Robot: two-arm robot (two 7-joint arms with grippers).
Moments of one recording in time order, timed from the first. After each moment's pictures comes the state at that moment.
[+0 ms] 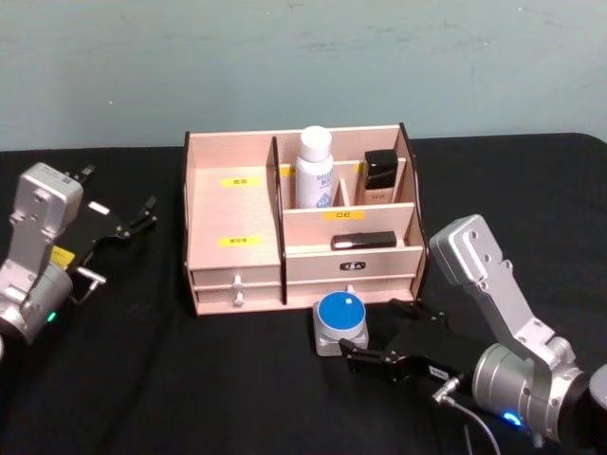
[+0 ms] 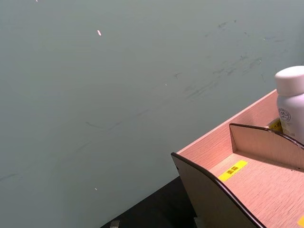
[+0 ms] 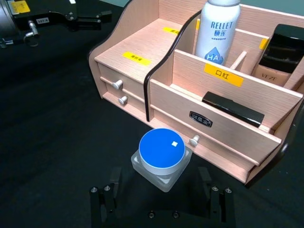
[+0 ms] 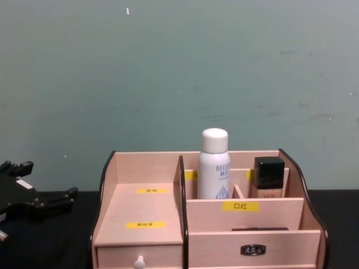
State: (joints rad) left arm -0.20 0.60 0.45 -1.41 -0.25 -0.12 0.03; right arm -0.11 0.49 -0.37 -1.96 0.31 0.57 0.24
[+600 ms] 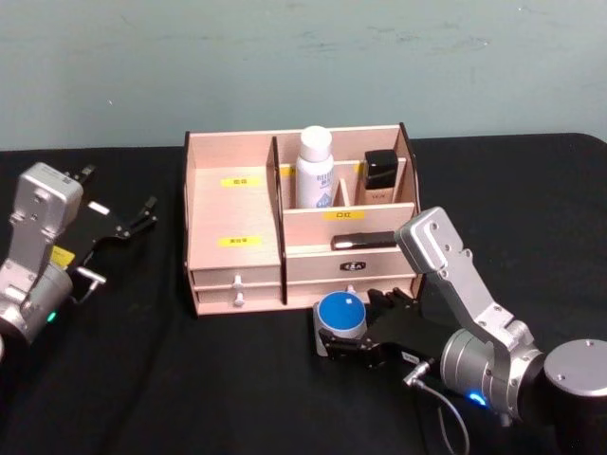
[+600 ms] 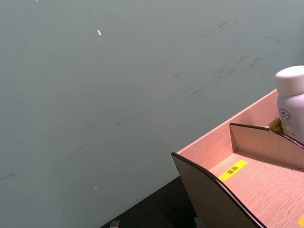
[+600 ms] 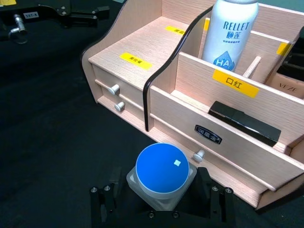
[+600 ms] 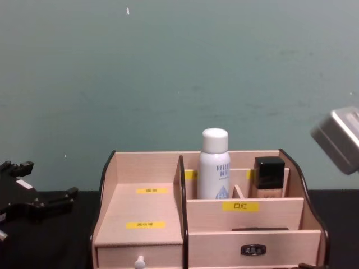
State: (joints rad) left arm -0.20 0.60 0.45 -1.41 -0.25 -0.12 0.03; right arm -0.02 0.41 -0.41 -1.85 0.23 0.56 0.27
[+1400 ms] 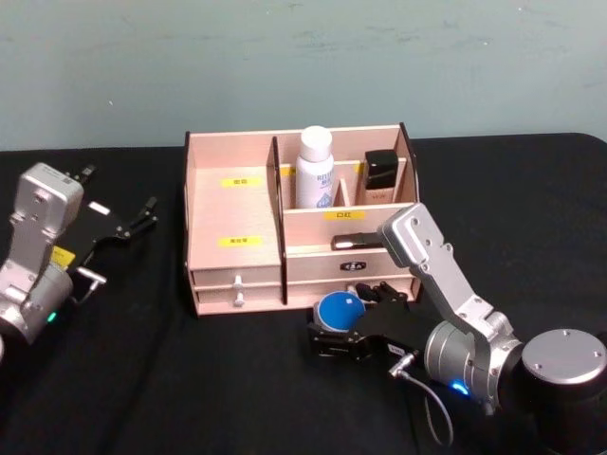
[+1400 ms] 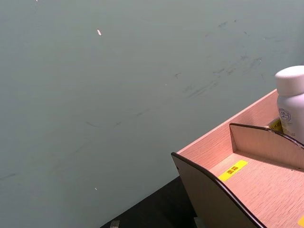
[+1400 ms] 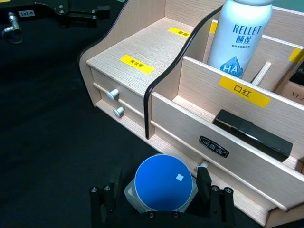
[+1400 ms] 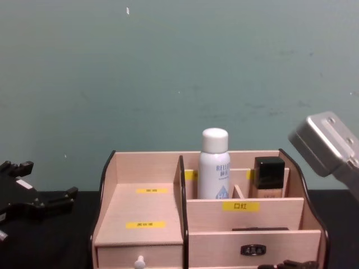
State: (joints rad) left arm -0.20 0.60 0.45 -1.41 -0.25 -0.12 0.03; right arm 0.02 0.36 -0.42 -1.78 0.17 0.55 0.31
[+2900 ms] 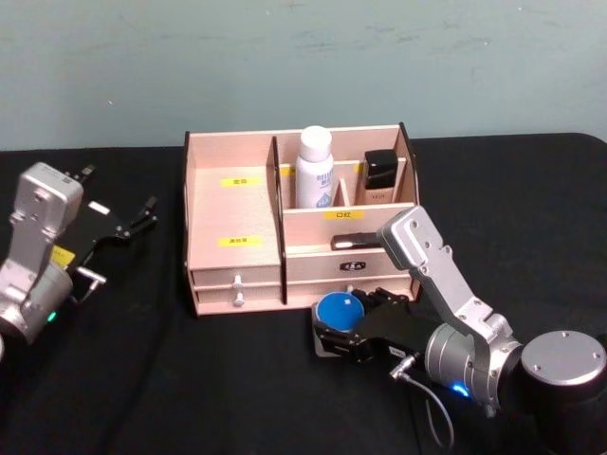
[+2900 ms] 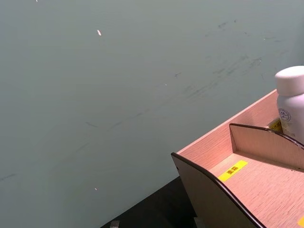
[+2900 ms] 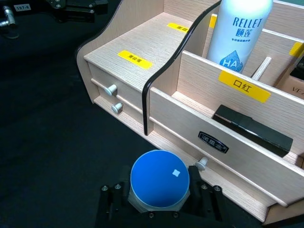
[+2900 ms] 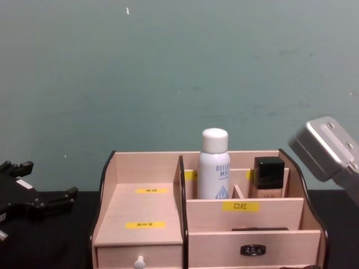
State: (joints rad) left arm -0.20 0.60 0.45 -1.41 -0.25 -0.12 0.03; right arm 0.02 0.35 -0.41 -1.77 0.15 0.55 0.32
